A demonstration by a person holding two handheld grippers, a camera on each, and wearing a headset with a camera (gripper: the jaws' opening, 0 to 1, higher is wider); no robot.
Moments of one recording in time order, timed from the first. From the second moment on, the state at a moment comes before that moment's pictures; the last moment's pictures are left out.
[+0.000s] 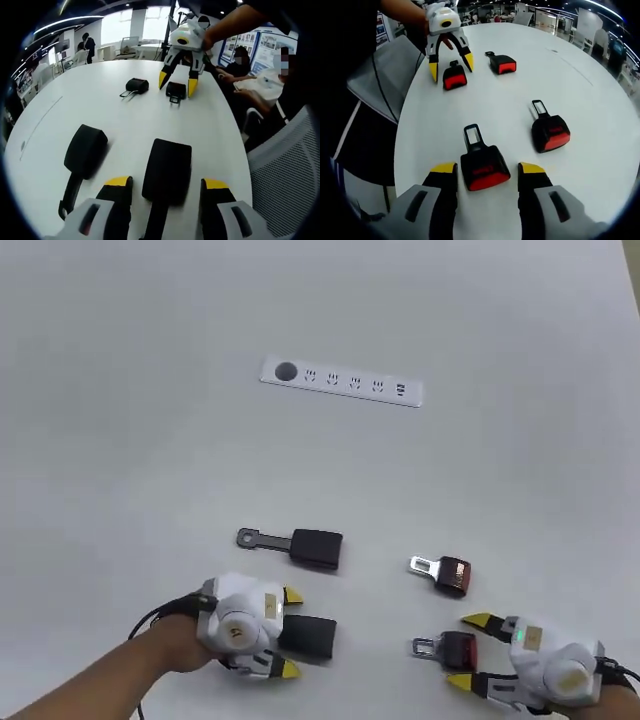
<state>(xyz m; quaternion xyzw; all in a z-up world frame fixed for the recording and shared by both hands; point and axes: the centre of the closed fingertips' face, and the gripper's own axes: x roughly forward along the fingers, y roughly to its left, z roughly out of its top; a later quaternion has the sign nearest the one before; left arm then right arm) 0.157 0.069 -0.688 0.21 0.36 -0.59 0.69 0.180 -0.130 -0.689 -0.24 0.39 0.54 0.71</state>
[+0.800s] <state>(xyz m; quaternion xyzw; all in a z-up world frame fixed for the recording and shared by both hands) 0.160 0.073 -0.689 0.25 0.32 -0.61 0.68 0.181 -0.131 -0.691 -0.27 0.38 0.55 0.70</state>
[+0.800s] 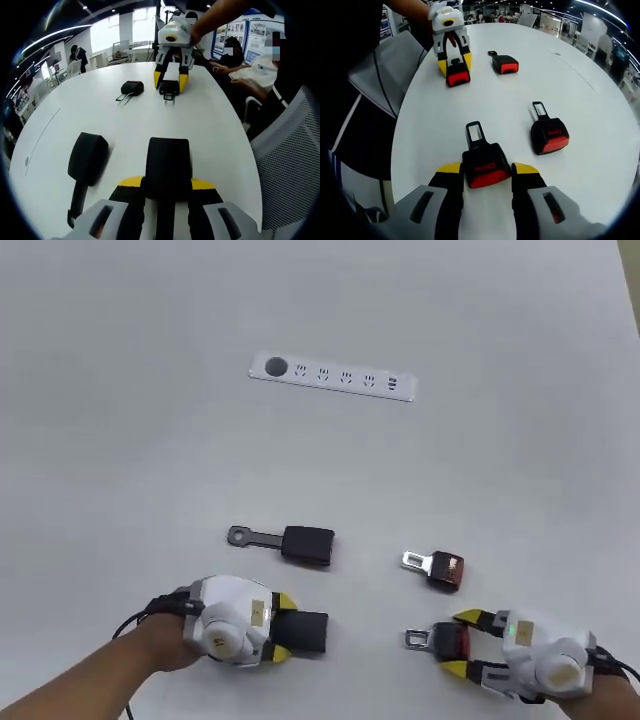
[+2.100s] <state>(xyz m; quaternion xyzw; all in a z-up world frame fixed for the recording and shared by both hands) 0.161 0.073 -0.688 0.26 0.35 -0.60 0.67 0.159 -0.091 -0.697 -0.31 0.44 0.51 0.67</state>
